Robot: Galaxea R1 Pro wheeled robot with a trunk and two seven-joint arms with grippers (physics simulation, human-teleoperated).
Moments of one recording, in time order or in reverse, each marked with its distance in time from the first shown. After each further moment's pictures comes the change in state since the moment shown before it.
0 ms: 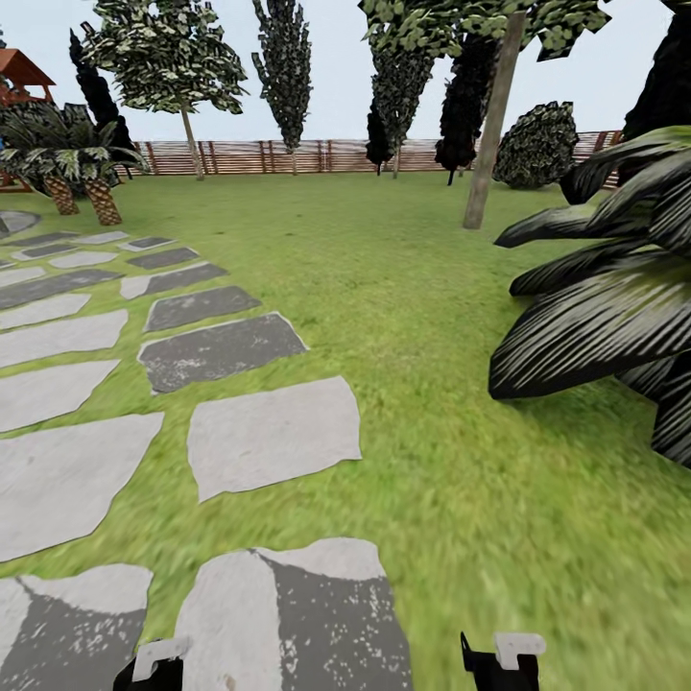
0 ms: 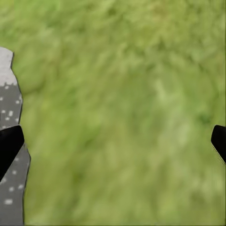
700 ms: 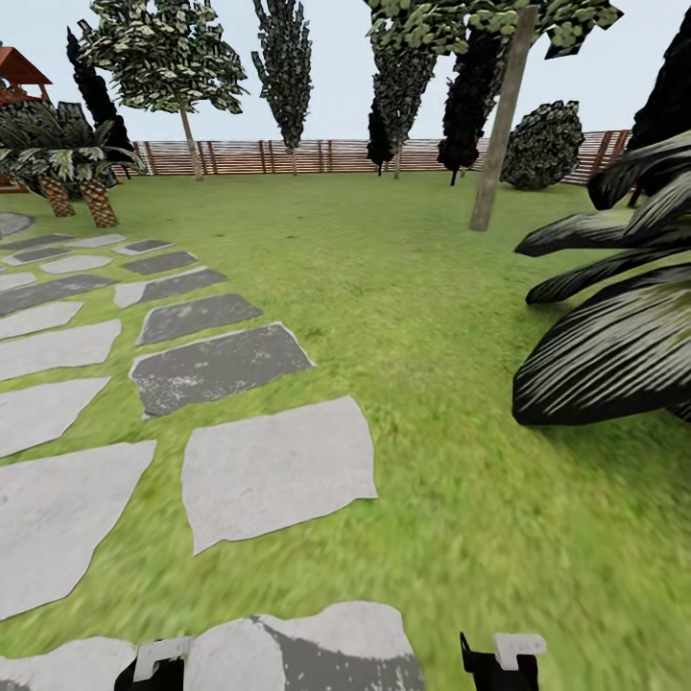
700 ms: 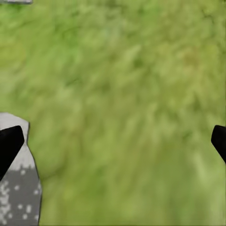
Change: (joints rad) left arm 0.000 -0.003 0.000 0.000 0.000 0.000 0.000; right arm 0.000 0.001 0.001 0.001 0.000 0.000 0.000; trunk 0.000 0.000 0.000
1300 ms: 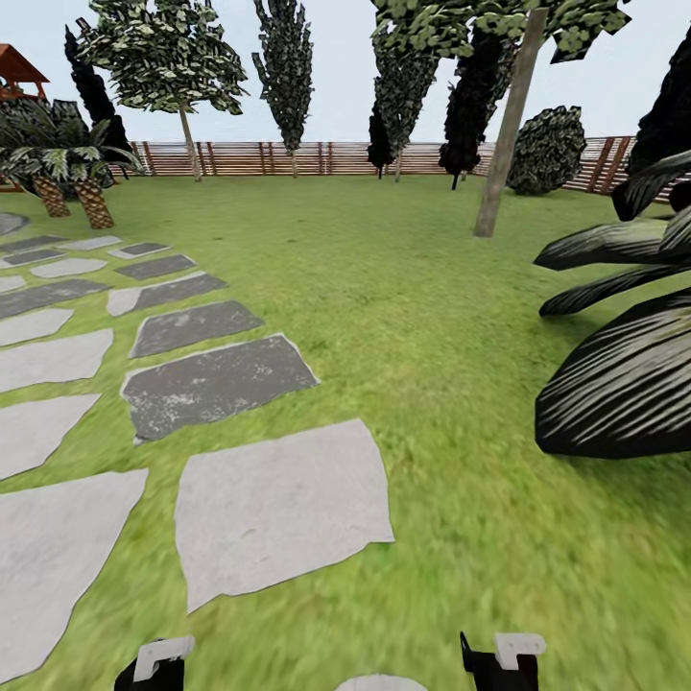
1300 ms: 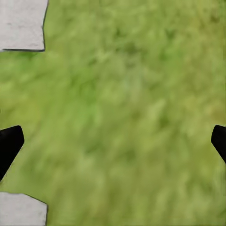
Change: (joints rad) left arm 0.000 0.000 0.000 0.000 0.000 0.000 0.000; right arm 0.000 0.000 -0.001 -0.001 -0.001 0.000 0.000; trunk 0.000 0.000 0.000
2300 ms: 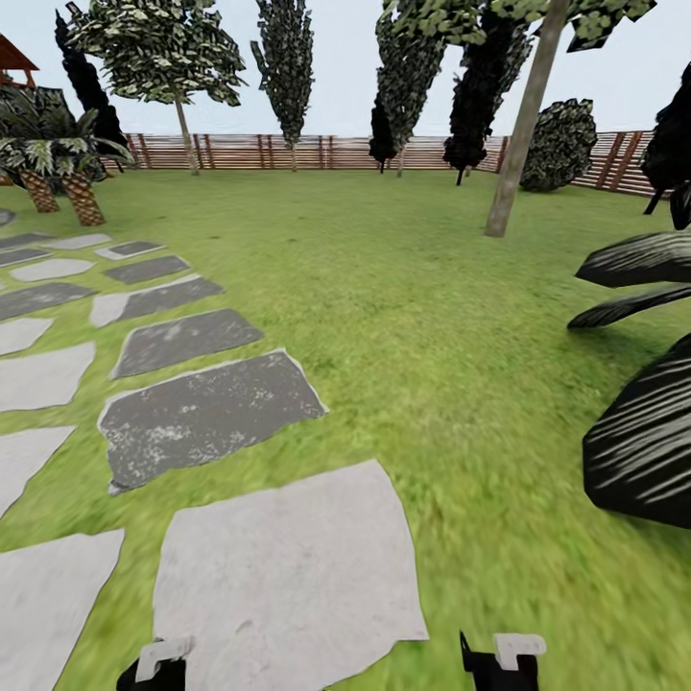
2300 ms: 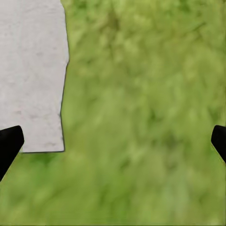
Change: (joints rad) left arm 0.001 -0.004 -0.002 -0.001 0.001 0.000 0.000; right arm 0.000 0.001 0.000 0.002 -0.001 0.000 -0.001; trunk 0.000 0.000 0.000
